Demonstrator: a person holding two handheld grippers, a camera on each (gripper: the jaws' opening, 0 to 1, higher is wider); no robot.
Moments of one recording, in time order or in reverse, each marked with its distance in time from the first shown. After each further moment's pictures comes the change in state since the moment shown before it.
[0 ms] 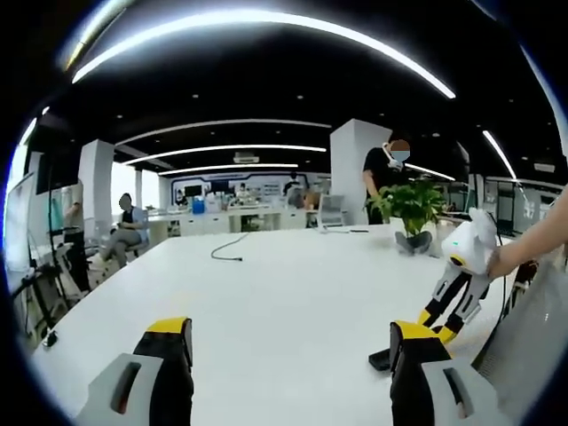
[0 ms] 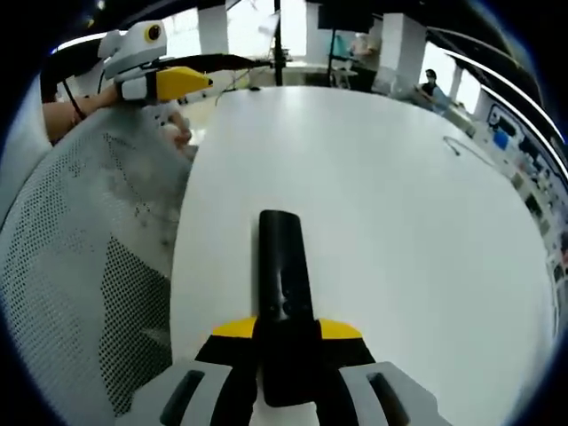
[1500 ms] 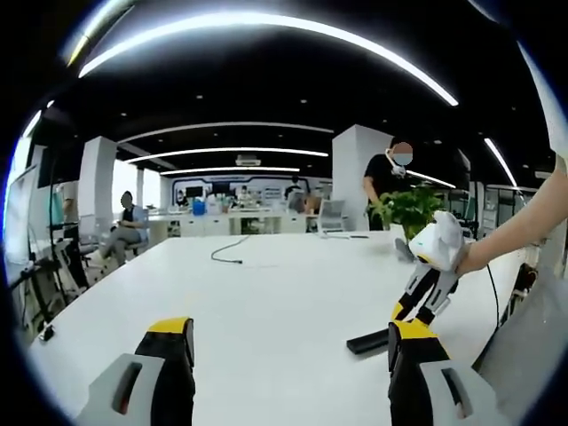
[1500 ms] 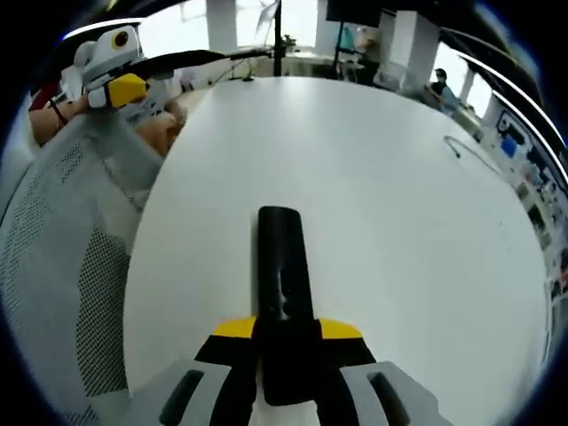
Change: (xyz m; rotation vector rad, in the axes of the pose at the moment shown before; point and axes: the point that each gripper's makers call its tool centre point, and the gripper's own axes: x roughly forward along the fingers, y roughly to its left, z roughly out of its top) left arm 0.000 0.001 0.002 -0.028 -0.023 0.000; right arm 0.007 -0.056 0.009 -0.050 0.059 0.011
